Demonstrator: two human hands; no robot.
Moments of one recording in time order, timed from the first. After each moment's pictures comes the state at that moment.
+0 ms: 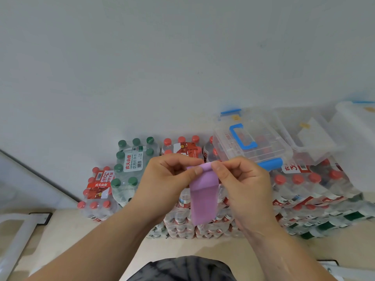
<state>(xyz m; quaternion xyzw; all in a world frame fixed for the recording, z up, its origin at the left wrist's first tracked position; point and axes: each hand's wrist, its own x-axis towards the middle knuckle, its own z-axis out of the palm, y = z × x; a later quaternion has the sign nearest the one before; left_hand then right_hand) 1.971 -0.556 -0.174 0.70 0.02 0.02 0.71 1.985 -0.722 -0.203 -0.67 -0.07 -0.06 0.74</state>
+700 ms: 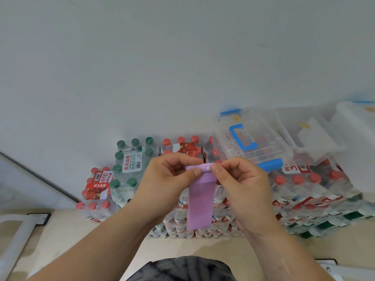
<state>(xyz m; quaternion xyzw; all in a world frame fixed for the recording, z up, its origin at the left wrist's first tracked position) 1.977 -0.555 -0.176 0.71 0.03 0.01 0.70 1.991 -0.725 -0.208 -0.67 -0.08 -0.04 0.74</state>
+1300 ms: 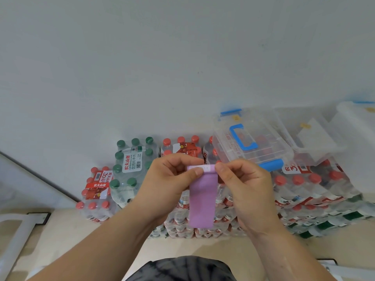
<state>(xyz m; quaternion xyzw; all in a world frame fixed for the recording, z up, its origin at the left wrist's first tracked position) 1.977 -0.559 -0.175 0.68 0.05 -0.01 0.73 1.992 -0.728 -0.206 -0.66 -0.07 -0.05 0.74</state>
